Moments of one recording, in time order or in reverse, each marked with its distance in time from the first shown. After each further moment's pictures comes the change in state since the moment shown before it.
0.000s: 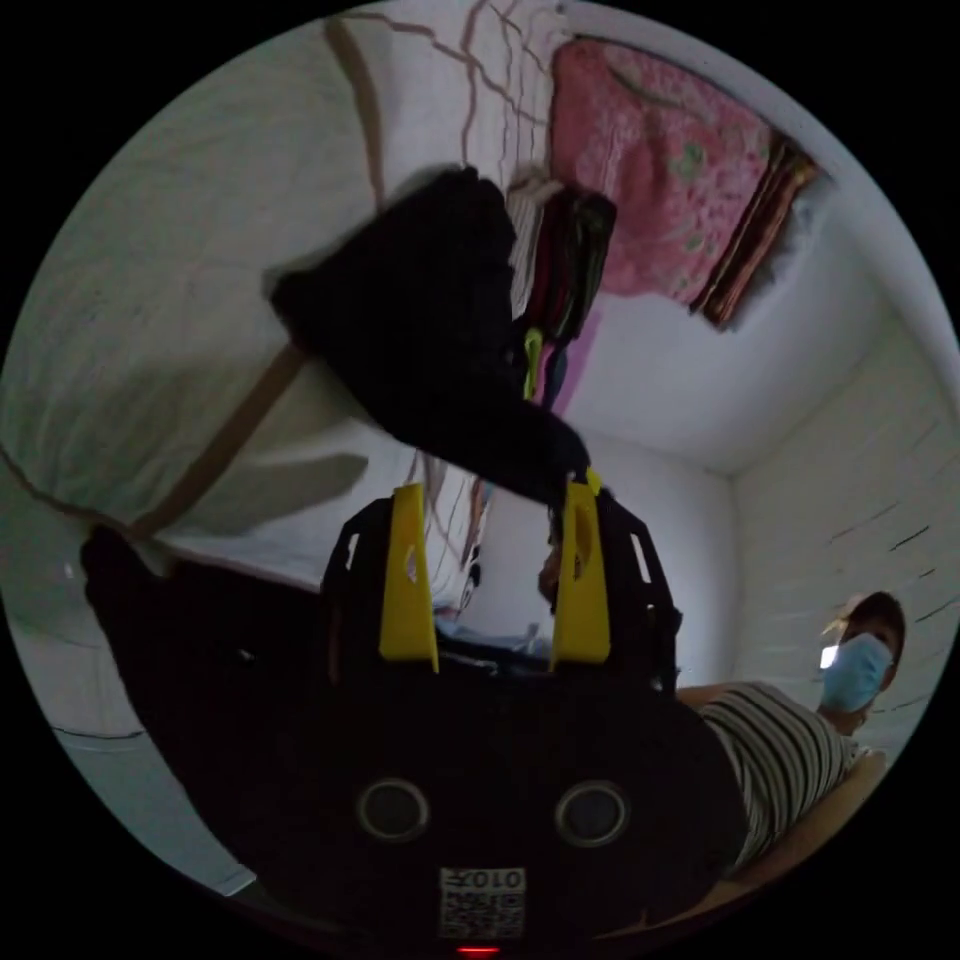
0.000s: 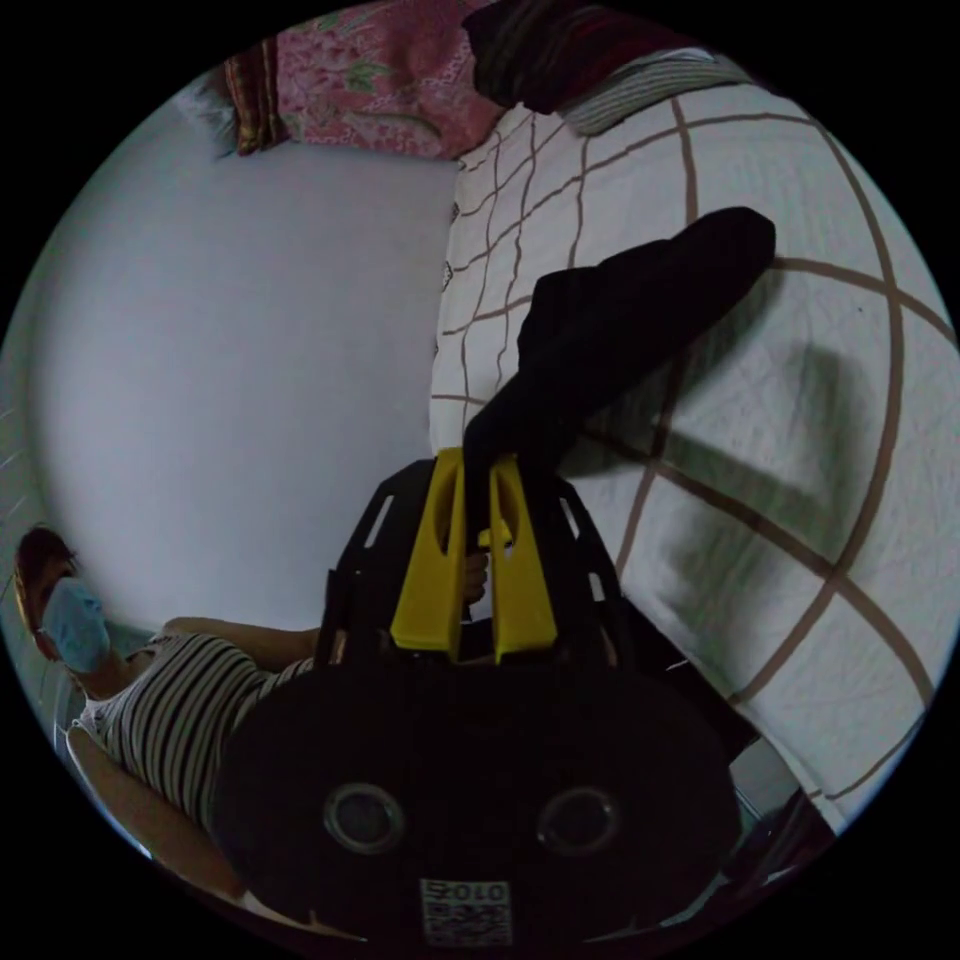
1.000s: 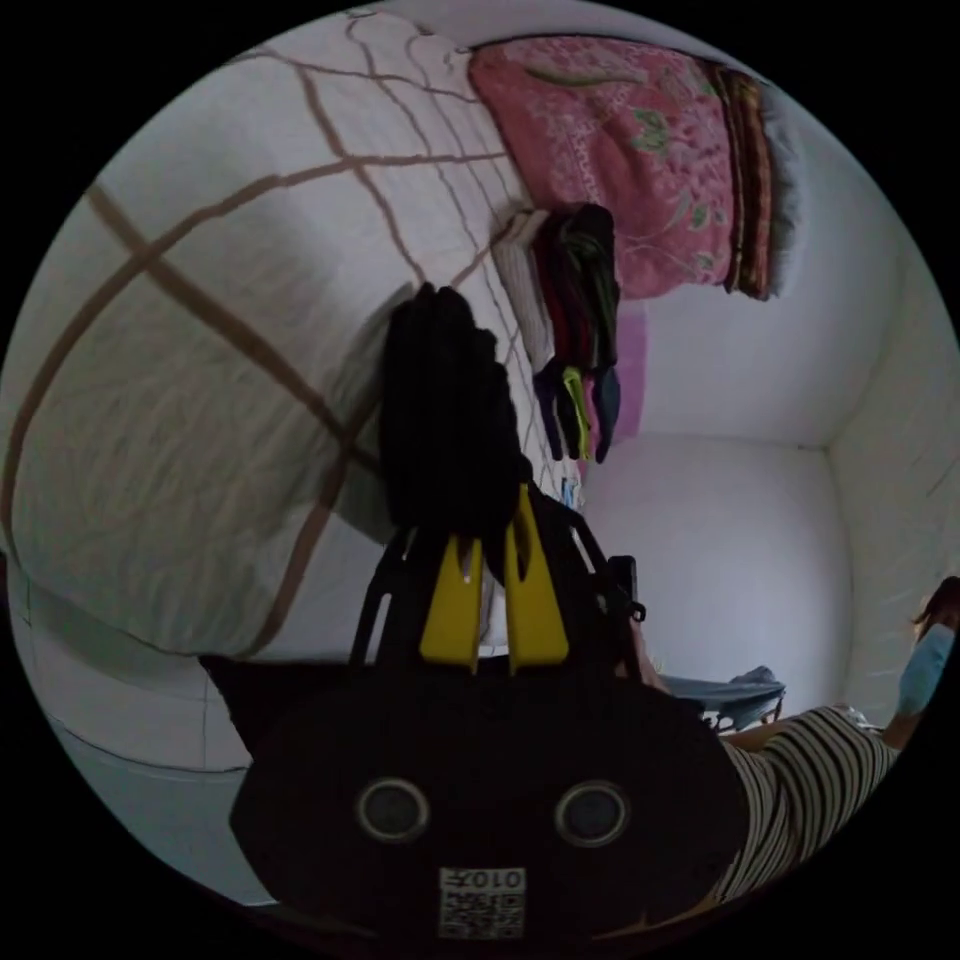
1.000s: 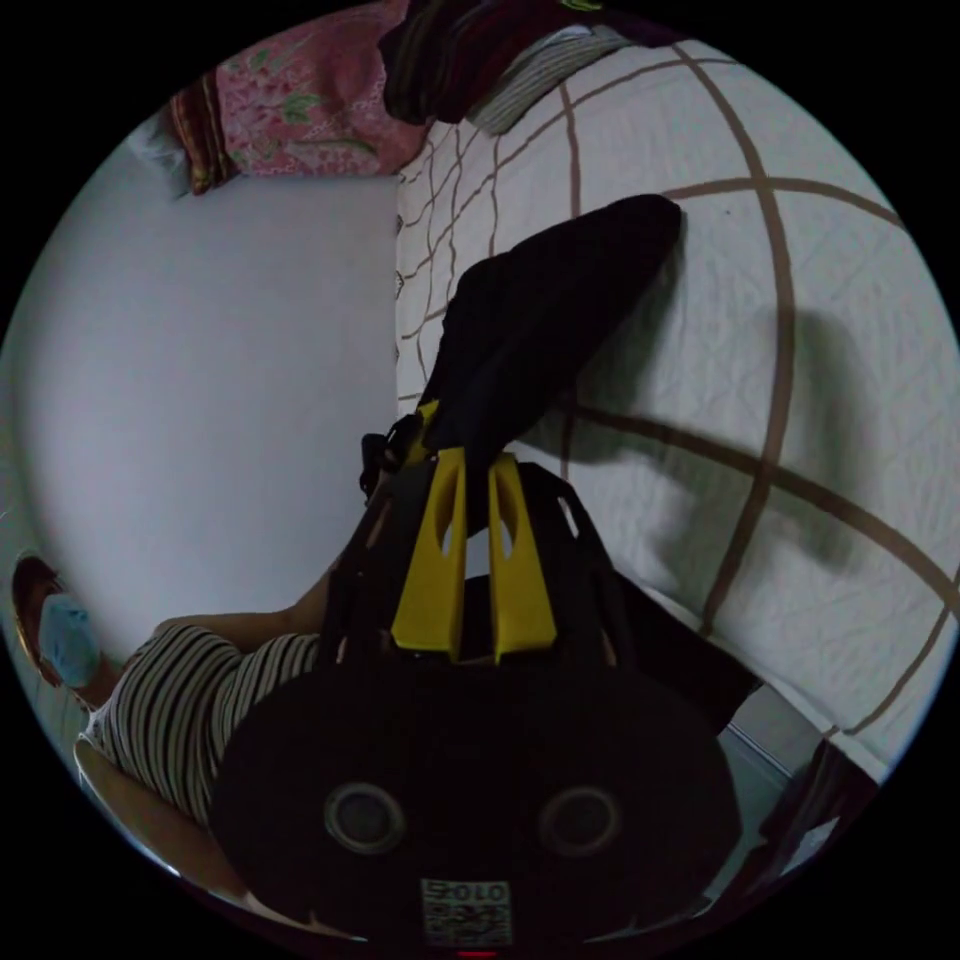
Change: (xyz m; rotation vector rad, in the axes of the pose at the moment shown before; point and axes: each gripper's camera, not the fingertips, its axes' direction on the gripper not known) left arm 0.194 -0.083 0.115 0.068 -0.326 0.185; right arm 0.009 0.080 -0.244 0.033 0.031 0.119
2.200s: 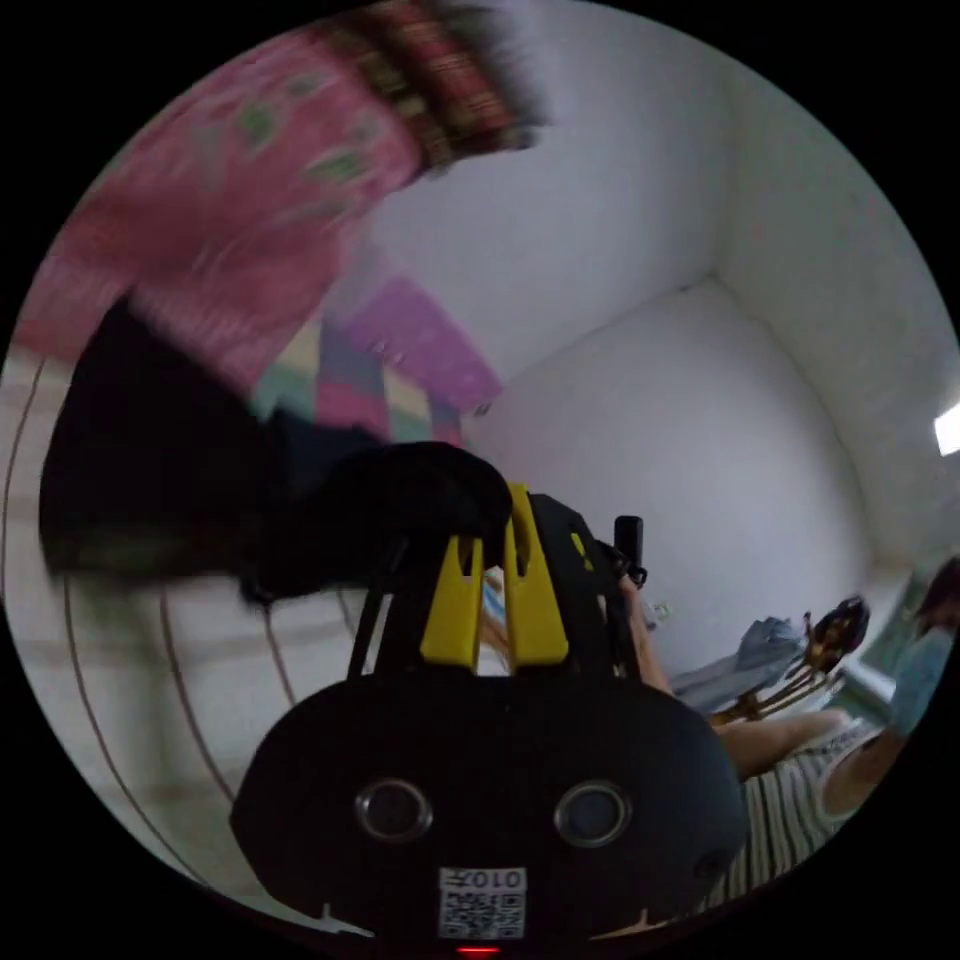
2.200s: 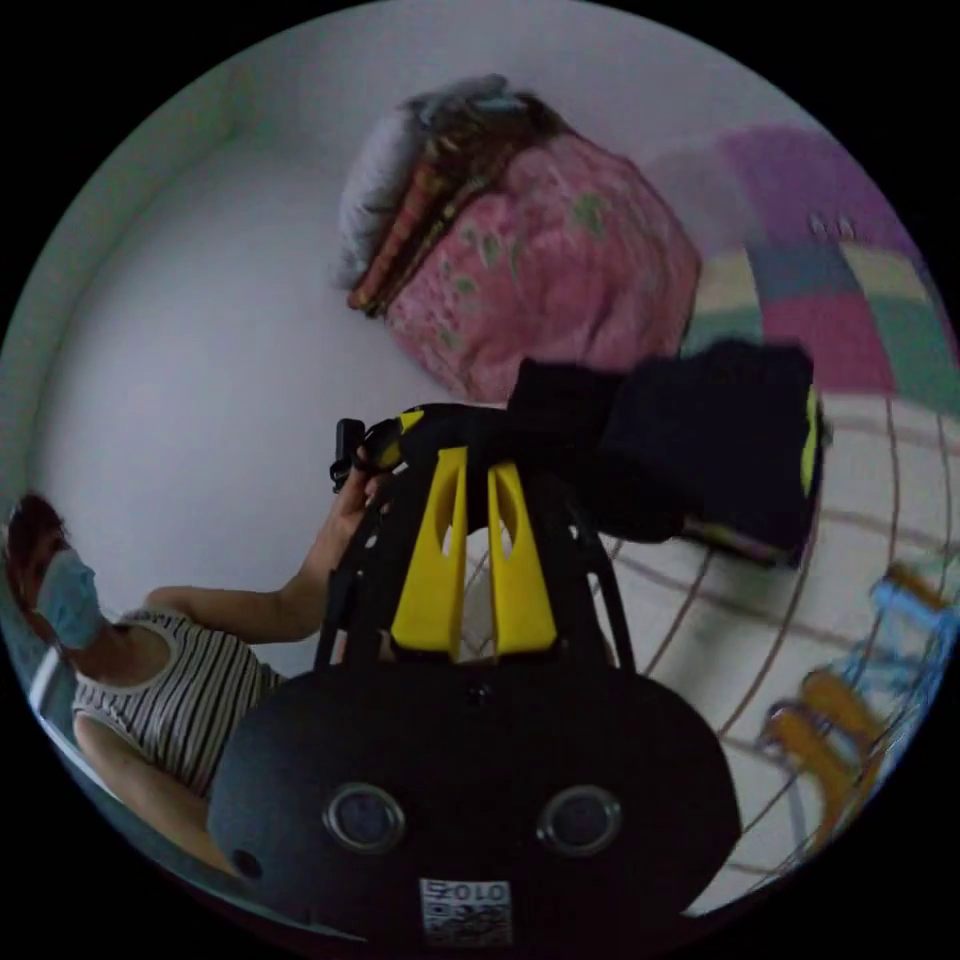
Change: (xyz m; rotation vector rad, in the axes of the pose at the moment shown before) left arm 0.637 -0.326 0.333 -0.056 0.182 0.656; right arm -0.238 -0.154 -0.706 0.461 0.279 -0.519
